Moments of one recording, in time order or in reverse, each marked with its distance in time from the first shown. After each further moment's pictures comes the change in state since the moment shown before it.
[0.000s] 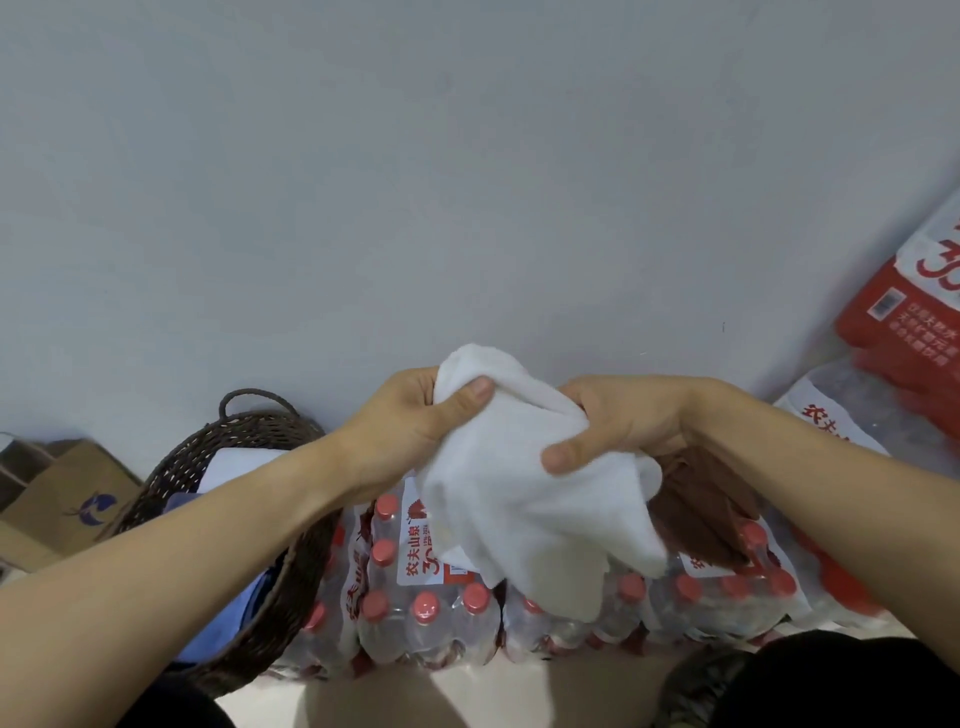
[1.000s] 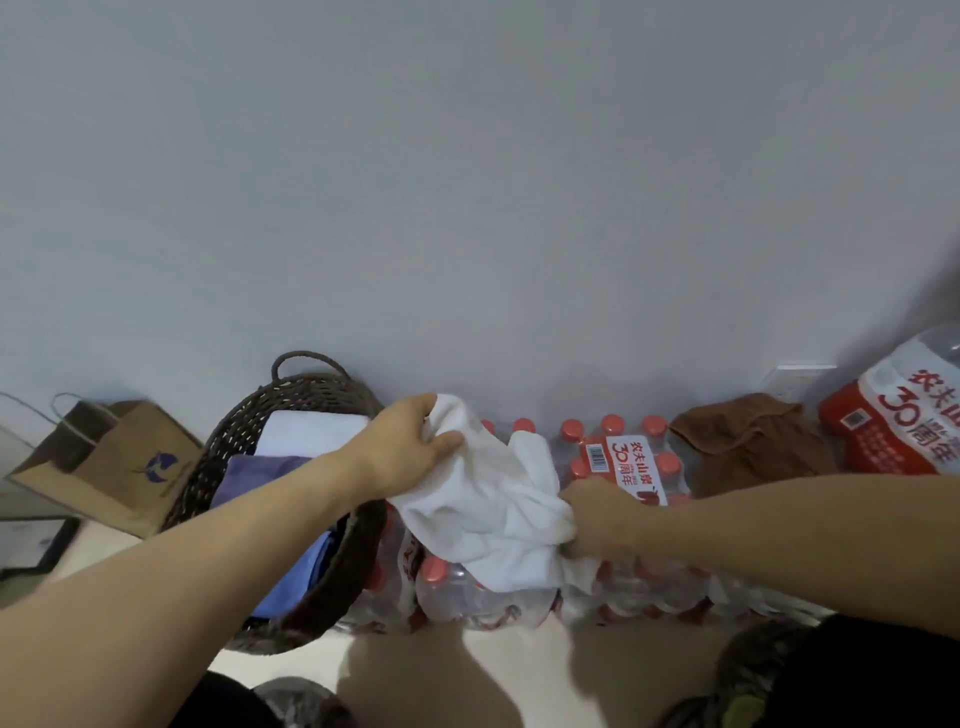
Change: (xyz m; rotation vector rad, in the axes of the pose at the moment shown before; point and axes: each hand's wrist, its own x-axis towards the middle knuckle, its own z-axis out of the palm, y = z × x) left_hand -0.008 -0.073 -0.070 0.882 0.182 -0.164; right_hand 0.125 0.142 0.097 -0.834 0.180 0.246
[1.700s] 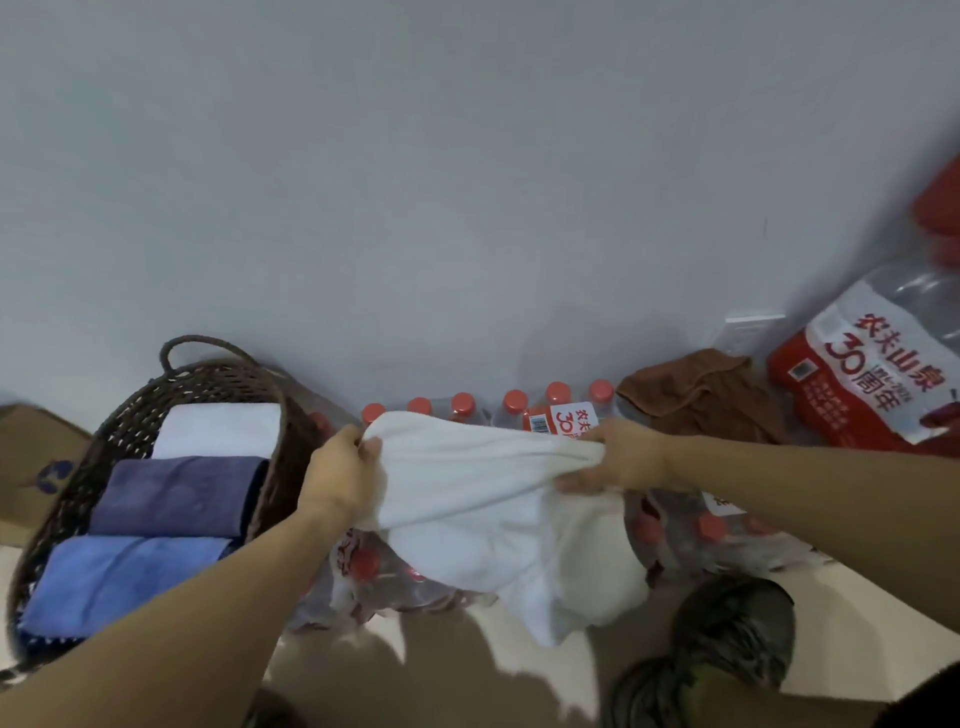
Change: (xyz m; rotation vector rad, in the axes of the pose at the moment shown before) left_hand 0.041 -0.060 0.103 -0.082 0.215 -0.383; right_hand -0.025 0.093 -0.033 0.625 0.023 0.139
